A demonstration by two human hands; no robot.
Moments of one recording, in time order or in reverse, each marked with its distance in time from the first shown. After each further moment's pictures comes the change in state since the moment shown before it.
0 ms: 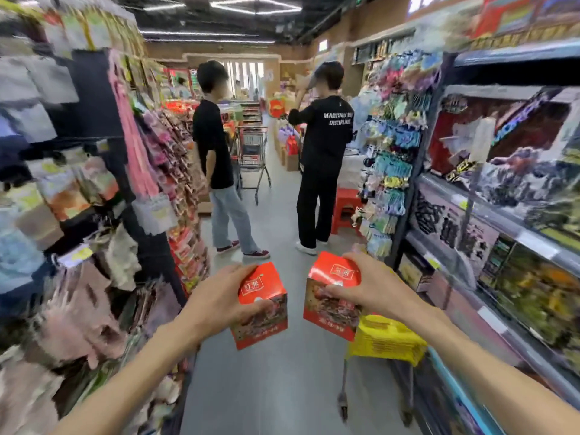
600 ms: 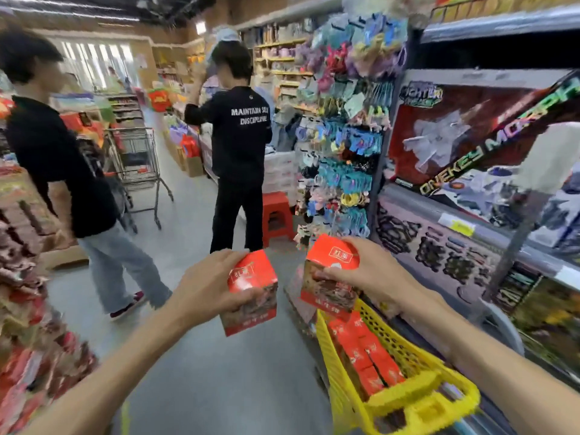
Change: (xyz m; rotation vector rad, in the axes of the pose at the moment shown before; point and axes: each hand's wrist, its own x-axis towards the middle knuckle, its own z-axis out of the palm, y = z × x) left_hand 0.490 -0.125 0.097 -0.108 -0.029 0.400; right_hand 0.371 0.149 -0.020 -0.124 0.233 0.290
